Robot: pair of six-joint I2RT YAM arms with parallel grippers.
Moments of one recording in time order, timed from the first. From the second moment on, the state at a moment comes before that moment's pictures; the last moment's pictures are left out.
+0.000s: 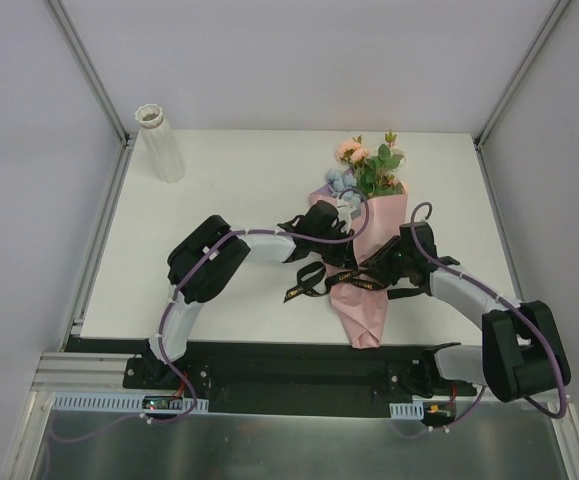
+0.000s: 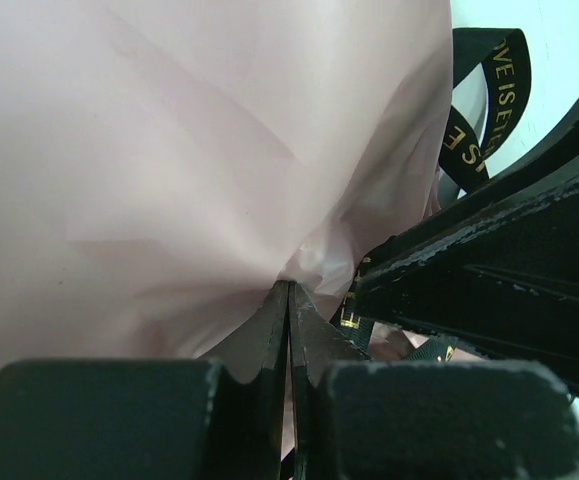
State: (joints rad) left arm -0.85 2.14 1.33 0.14 0.47 -0.53; right arm 0.28 1.26 0.54 -0.19 -0.17 1.05
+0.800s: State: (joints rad) left arm -0.84 2.16 1.33 0.15 0.44 -0.58; right arm 0.31 0.99 0.94 -0.50 -0.02 0.90
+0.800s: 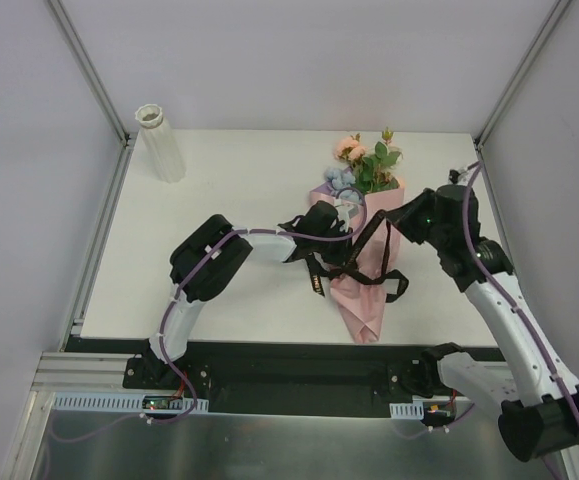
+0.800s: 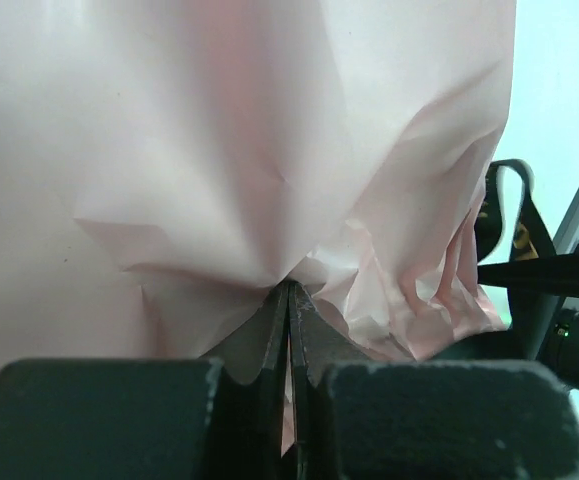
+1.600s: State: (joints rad) left arm -0.84 2.17 1.34 0.15 0.44 -0.59; right arm 0.31 1.08 2.09 -0.42 -0.11 0.65
